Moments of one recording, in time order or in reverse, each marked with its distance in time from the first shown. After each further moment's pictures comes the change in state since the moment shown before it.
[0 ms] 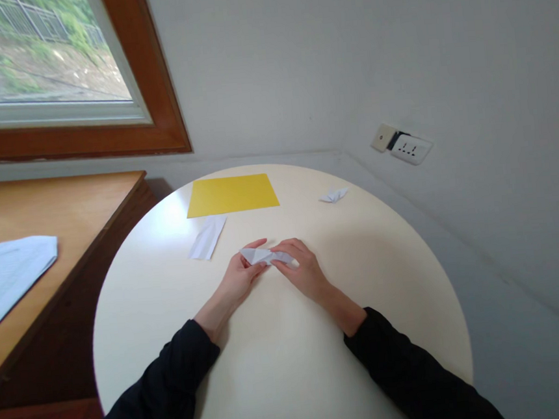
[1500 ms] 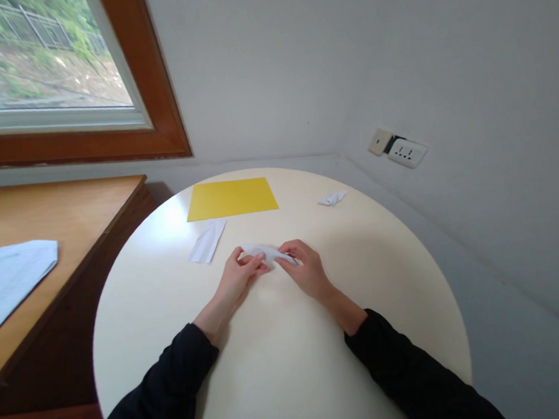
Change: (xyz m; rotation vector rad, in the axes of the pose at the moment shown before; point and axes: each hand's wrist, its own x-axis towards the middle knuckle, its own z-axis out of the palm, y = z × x) left_hand -0.001 0.003 0.001 0.013 0.081 0.020; right_hand 0.002 0.002 -0.001 0.254 0.092 0.195
